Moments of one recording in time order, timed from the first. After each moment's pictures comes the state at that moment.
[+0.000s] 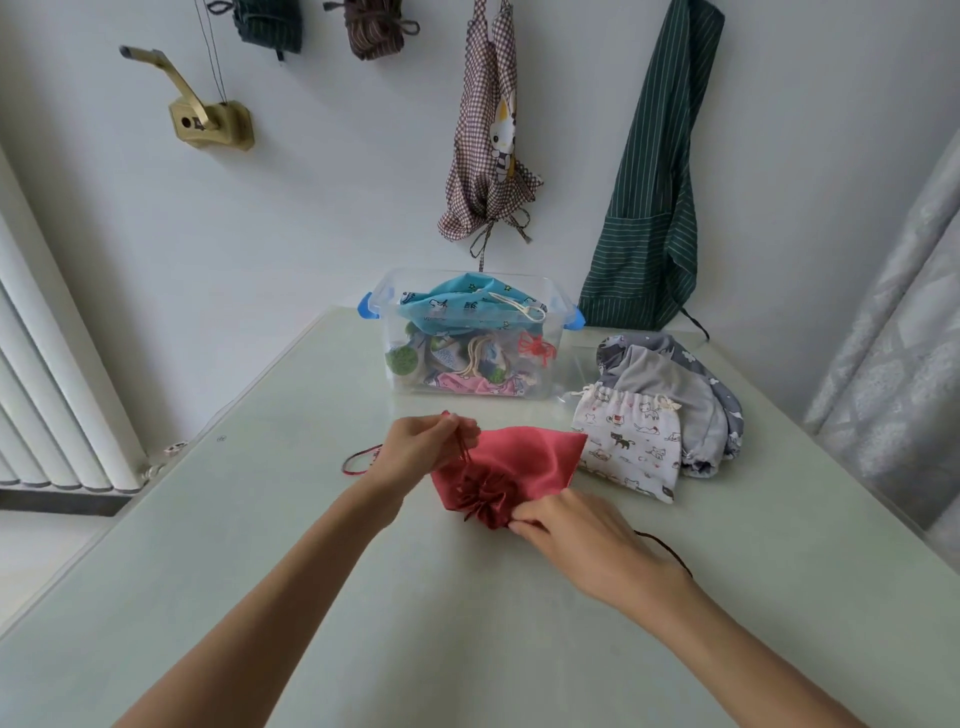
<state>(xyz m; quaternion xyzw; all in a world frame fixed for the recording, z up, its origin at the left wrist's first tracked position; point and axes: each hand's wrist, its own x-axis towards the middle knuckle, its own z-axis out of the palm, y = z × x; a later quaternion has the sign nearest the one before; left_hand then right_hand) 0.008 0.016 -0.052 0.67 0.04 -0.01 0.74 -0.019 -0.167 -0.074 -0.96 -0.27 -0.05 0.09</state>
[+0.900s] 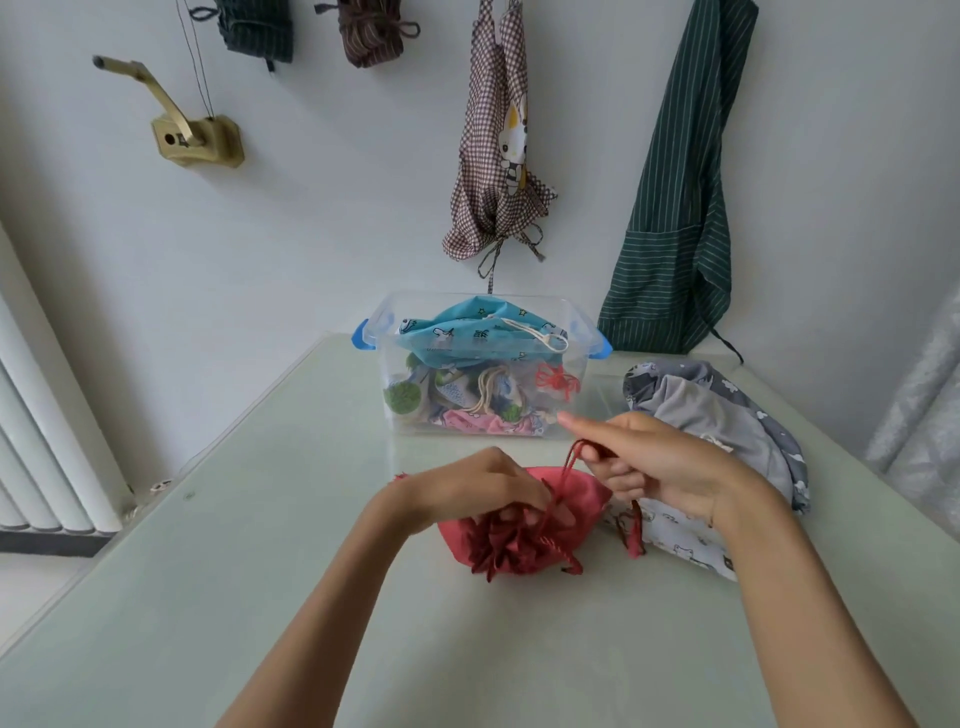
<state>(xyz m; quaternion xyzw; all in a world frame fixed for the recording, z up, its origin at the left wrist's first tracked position) 0.061 0.003 -0.031 0.86 -0.17 -0.20 0.44 0.073 -0.180 -0.002 -0.79 -0.11 0.21 0.56</state>
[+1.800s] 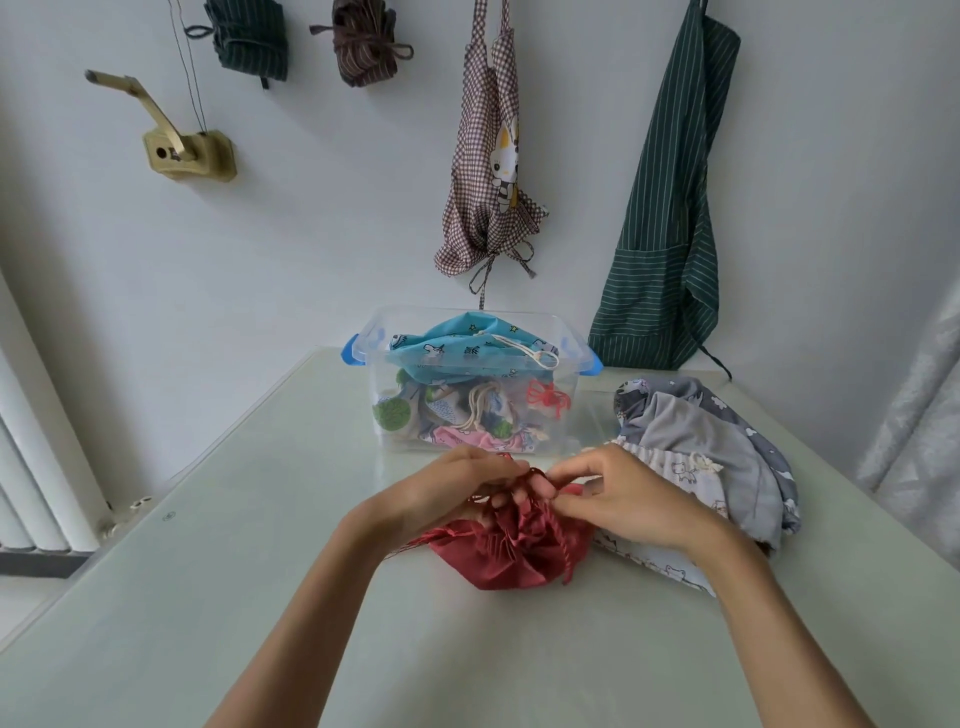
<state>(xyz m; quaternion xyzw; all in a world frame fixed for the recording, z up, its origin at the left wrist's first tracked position) 0.067 0.008 -0.028 0.74 -0.14 -0.19 0.63 0.076 -0.180 -0.026 -0.87 -0.25 0.08 0.43</state>
